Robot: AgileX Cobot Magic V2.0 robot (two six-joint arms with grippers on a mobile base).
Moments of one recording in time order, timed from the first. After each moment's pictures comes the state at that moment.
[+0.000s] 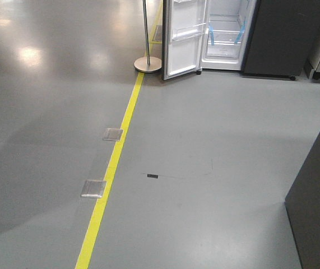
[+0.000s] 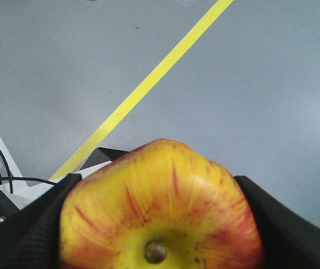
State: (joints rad) left arm -0.02 -0.01 0.02 -0.04 -0.02 -0.07; right arm 0.52 0.58 -0.58 0.31 1.05 -0.10
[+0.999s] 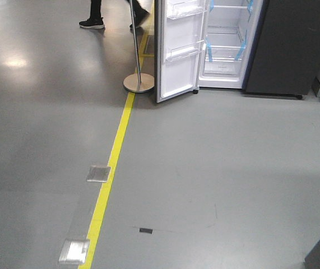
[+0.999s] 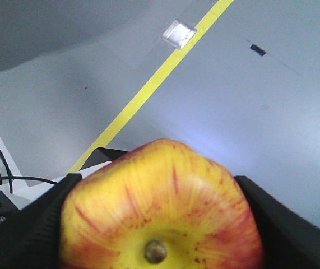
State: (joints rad) left arm -0.02 -0.01 0.02 -0.04 -0.02 -0.07; right arm 0.52 0.58 -0.58 0.31 1.05 -0.10
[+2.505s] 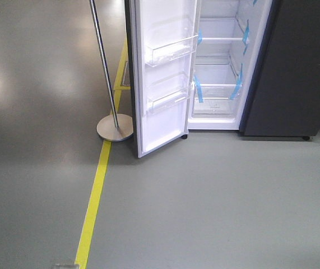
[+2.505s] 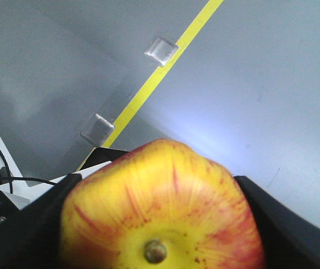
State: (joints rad) left arm -0.02 -0.01 0.02 -0.04 -0.02 -0.07; right arm 0.52 0.58 -0.58 0.31 1.05 -0.10
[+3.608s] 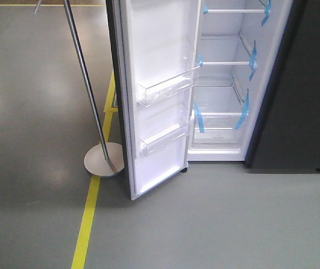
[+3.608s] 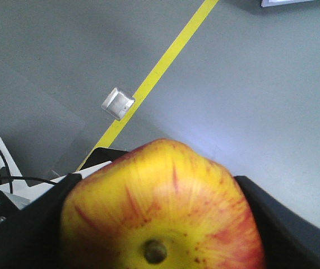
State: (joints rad) left arm -0.02 -0.01 0.02 -0.04 -0.02 -0.07; right arm 0.52 0.58 -0.58 0.31 1.05 -0.10
